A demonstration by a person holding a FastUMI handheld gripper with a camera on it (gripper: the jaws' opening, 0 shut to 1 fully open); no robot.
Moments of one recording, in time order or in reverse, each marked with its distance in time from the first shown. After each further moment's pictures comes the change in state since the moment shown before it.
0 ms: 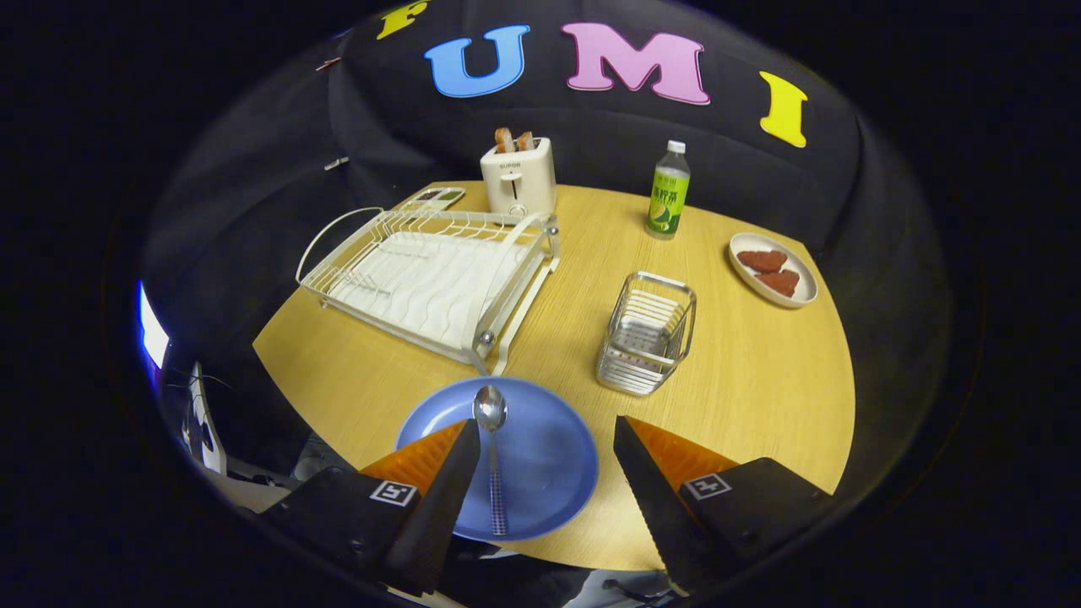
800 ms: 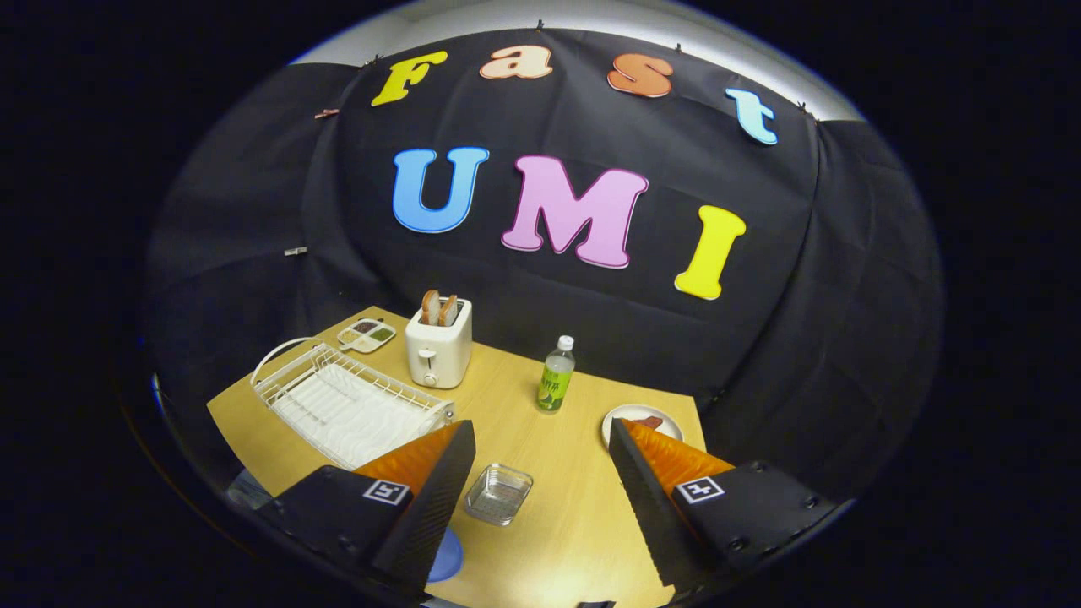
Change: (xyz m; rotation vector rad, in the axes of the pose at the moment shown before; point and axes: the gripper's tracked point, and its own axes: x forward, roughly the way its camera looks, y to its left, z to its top) arm -0.129 -0.103 0.187 -0.097 -0.444 -0.237
